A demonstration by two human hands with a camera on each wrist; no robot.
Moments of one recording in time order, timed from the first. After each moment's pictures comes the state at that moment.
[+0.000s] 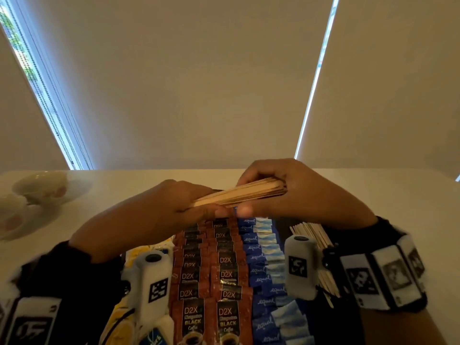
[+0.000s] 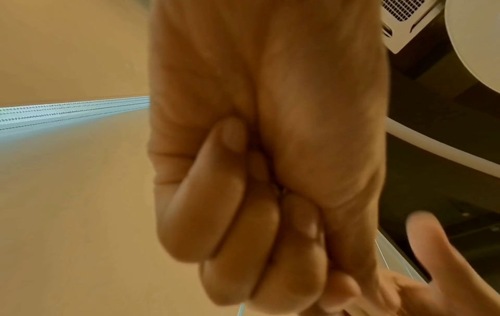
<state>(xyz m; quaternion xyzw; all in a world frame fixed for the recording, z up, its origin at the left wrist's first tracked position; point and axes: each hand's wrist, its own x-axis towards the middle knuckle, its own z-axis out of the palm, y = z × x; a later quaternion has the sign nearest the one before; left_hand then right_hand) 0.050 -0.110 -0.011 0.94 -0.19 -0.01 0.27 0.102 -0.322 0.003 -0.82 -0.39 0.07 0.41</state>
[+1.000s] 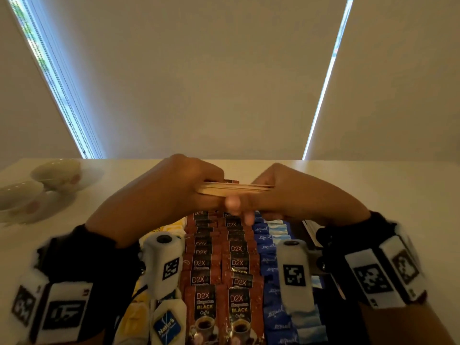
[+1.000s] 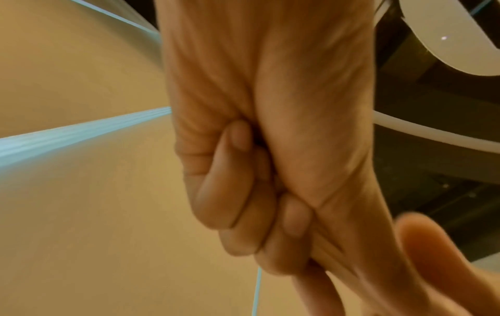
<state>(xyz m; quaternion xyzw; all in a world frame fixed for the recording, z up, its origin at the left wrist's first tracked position) 0.052 -0.098 -0.009 0.96 -0.21 0.10 0.18 0.095 -0.295 -0.006 -0.83 -0.35 0.21 0.37</state>
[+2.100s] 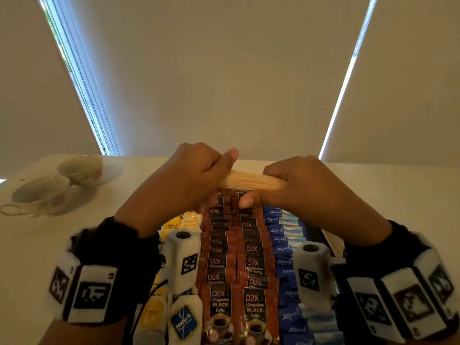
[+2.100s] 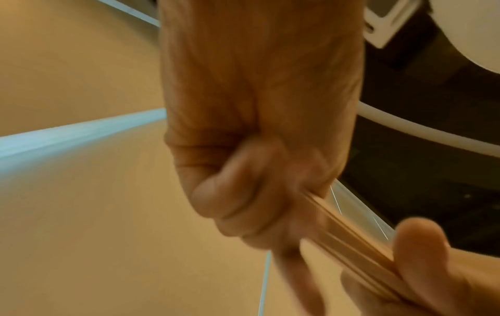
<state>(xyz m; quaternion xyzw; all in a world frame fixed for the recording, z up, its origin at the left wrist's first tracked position) 0.041 -0.107 -0.002 0.93 -0.06 0.14 0.33 0.093 -0.285 -0.007 -0.89 -0.38 -0.03 0.27</state>
